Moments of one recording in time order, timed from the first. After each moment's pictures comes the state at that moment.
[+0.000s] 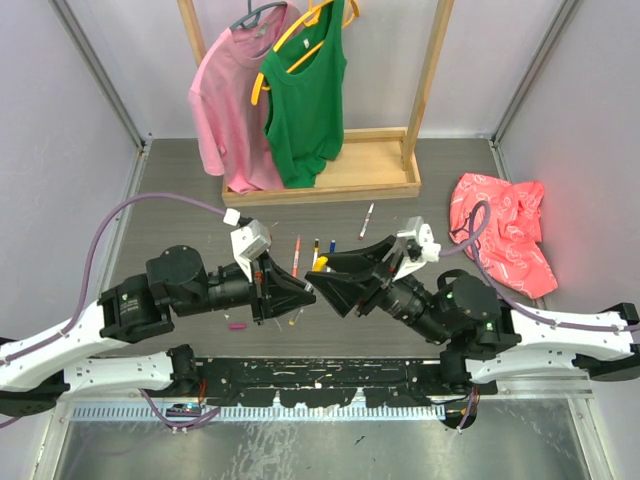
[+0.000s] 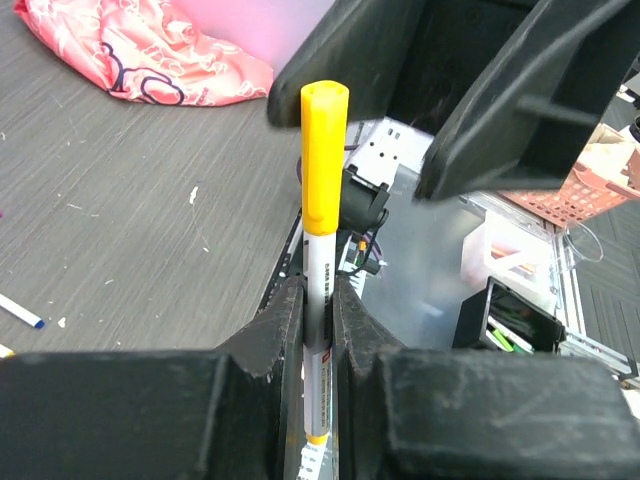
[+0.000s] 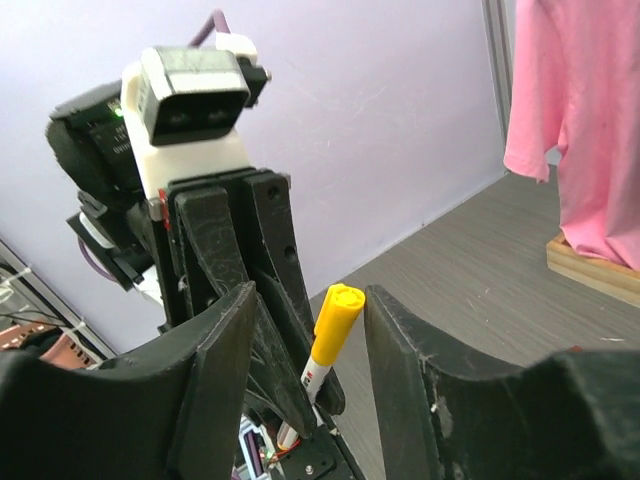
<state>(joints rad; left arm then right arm) -1.23 0.81 1.11 -0.37 0.11 -0.38 1.52 0.81 0.95 0.17 0.48 0.26</state>
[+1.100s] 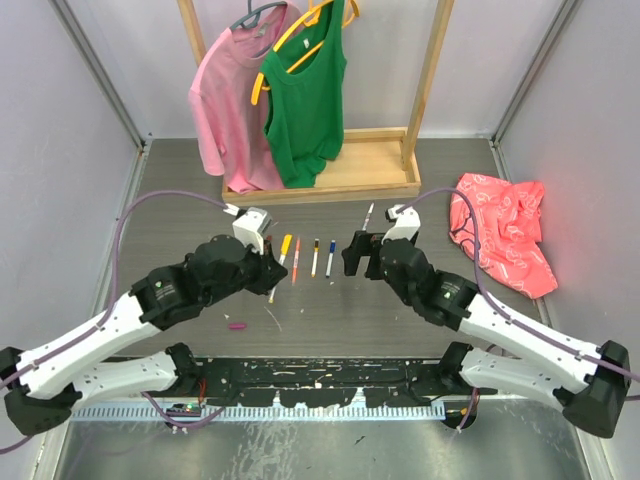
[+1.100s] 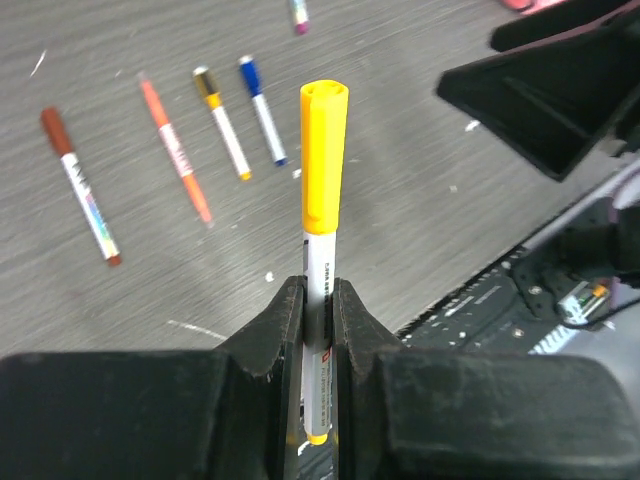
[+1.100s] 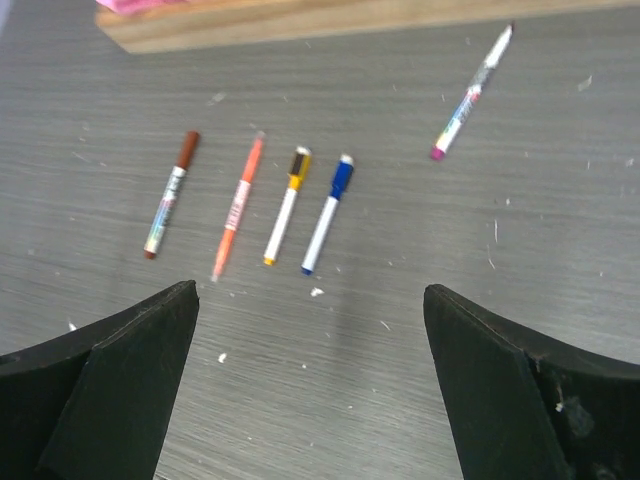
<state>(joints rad) -1.03 0.87 0.99 -0.59 -0.23 -0.50 0.98 0.89 0.77 -0.32 0.55 0.60</state>
